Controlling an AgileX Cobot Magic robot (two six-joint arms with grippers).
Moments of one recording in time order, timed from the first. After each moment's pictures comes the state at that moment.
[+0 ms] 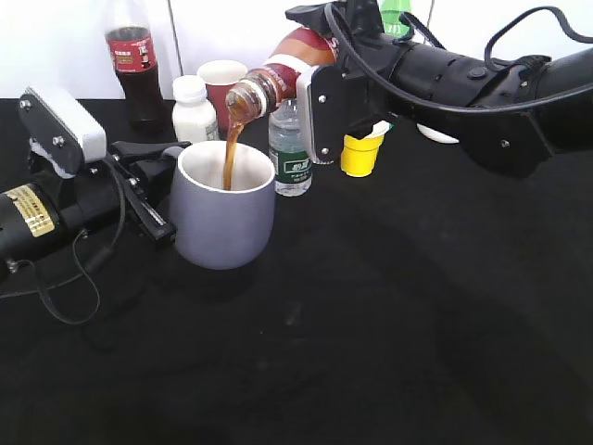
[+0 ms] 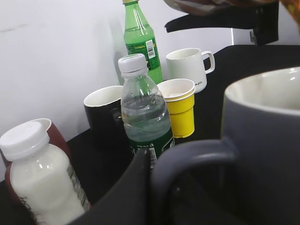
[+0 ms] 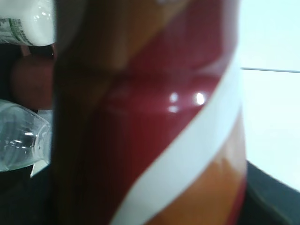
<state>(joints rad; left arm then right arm) -0.30 1.81 -0.53 0.53 -1.16 0.05 0.51 1.88 -1.04 -0.35 -0.71 -1.34</state>
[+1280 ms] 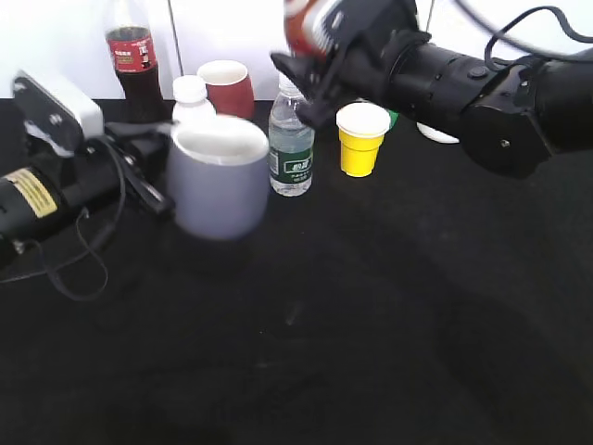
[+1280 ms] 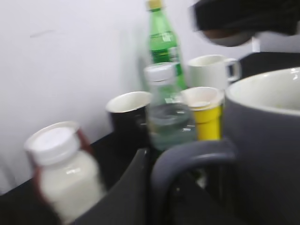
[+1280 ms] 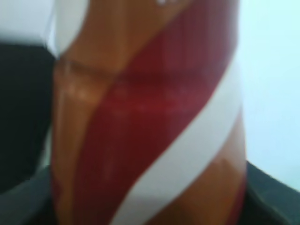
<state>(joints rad) -0.30 1.81 -0.57 0.43 -1.15 0.05 0.51 1.88 -1.04 -0.35 -0.73 -0.15</state>
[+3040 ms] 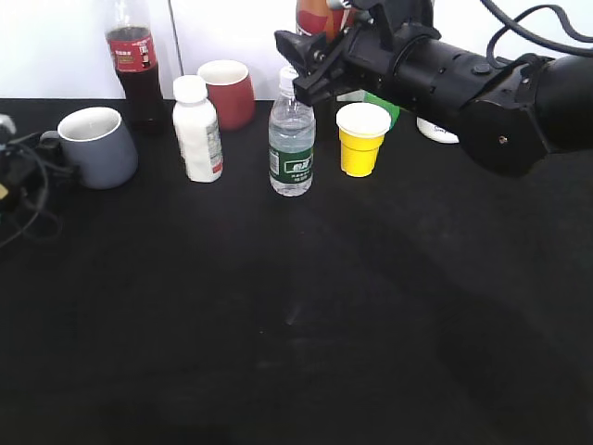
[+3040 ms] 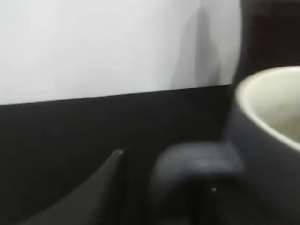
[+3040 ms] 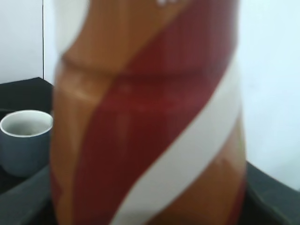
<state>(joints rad) 0.12 2.38 -1.04 0.26 -1.17 -0.03 0.51 1.88 -1.04 -0.27 -0.75 0.01</state>
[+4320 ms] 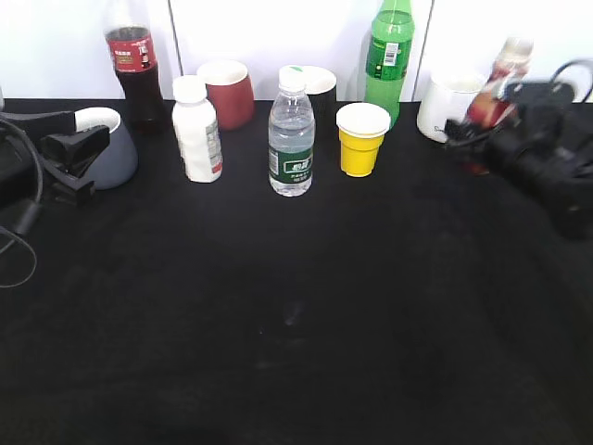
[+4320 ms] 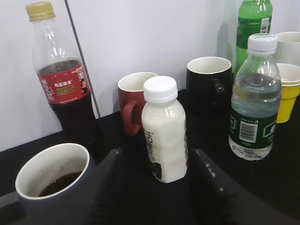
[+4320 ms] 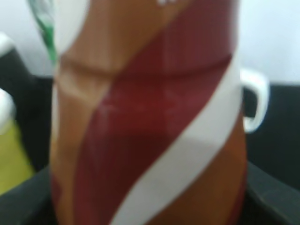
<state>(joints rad) -0.16 1.58 -0.45 0.35 -0.90 -0.04 0.10 2.22 -0.97 -0.12 -0.95 0.12</state>
